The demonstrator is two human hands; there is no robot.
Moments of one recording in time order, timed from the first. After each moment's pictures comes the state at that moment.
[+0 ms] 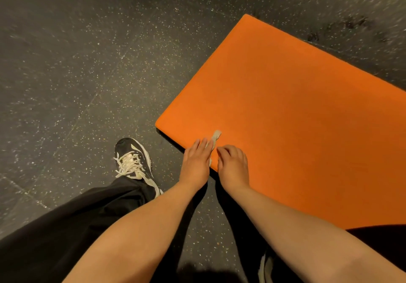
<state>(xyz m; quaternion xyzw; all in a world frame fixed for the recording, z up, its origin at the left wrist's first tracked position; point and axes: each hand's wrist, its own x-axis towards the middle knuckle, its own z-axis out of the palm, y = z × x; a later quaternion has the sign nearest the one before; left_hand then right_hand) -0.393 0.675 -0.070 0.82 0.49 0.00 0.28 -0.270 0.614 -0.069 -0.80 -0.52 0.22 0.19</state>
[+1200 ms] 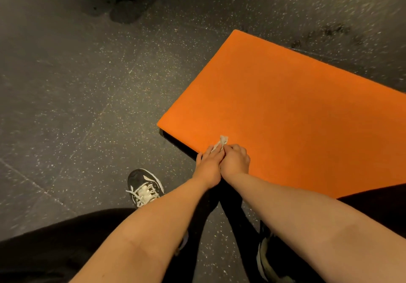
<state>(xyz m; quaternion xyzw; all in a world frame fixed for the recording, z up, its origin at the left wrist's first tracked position) -0.364 0.632 -0.047 0.82 0.45 -0.12 0.32 -0.260 0.596 -0.026 -0.83 -0.43 0.32 0.13</state>
